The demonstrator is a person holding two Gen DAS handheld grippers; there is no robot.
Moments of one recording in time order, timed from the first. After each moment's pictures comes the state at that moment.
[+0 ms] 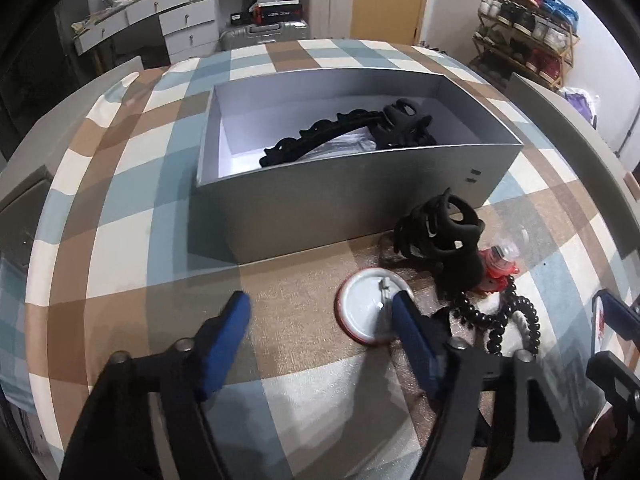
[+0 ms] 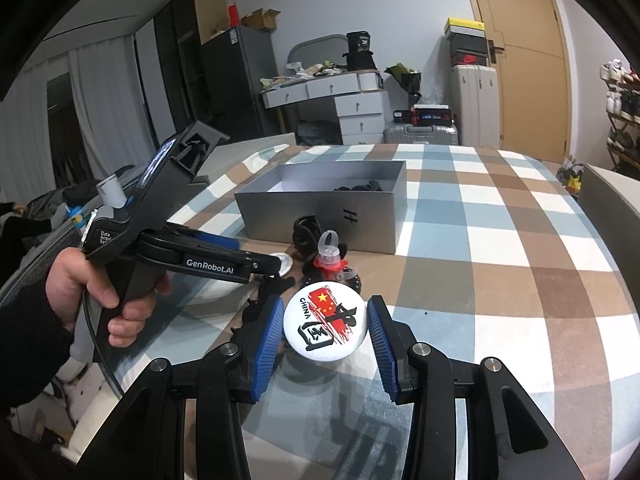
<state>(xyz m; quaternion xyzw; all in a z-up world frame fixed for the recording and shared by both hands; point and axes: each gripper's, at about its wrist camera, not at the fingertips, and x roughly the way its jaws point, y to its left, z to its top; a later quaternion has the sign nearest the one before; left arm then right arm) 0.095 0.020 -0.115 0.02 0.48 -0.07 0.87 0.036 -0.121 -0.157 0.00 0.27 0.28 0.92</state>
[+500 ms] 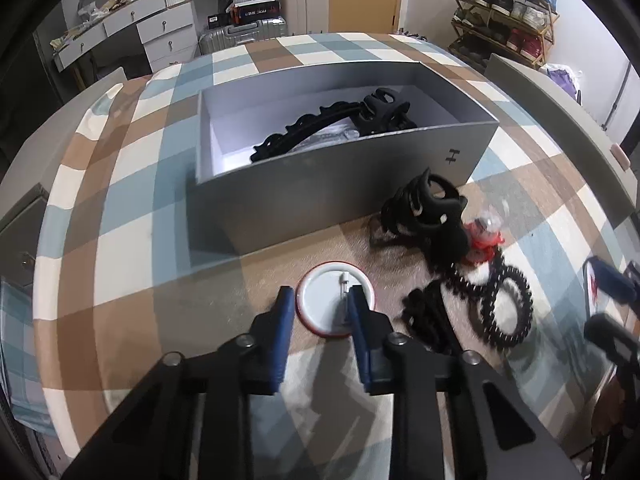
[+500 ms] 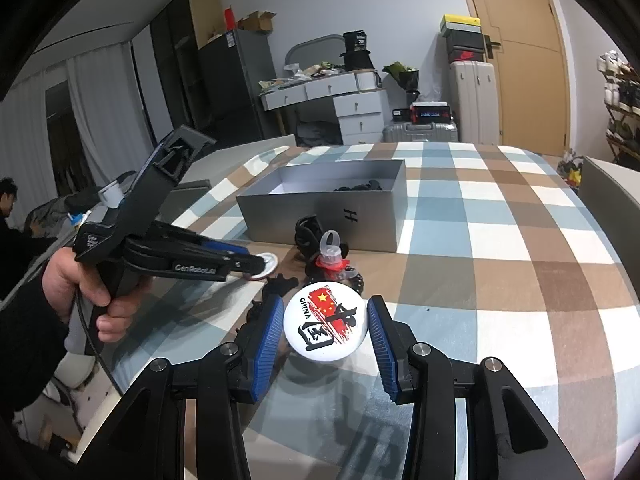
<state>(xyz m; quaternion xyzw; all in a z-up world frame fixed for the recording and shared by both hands) 0.087 0.021 -0.110 0.05 0.50 -0.10 0.86 0.034 -0.122 -0.155 0.01 0.28 0.29 0.92</state>
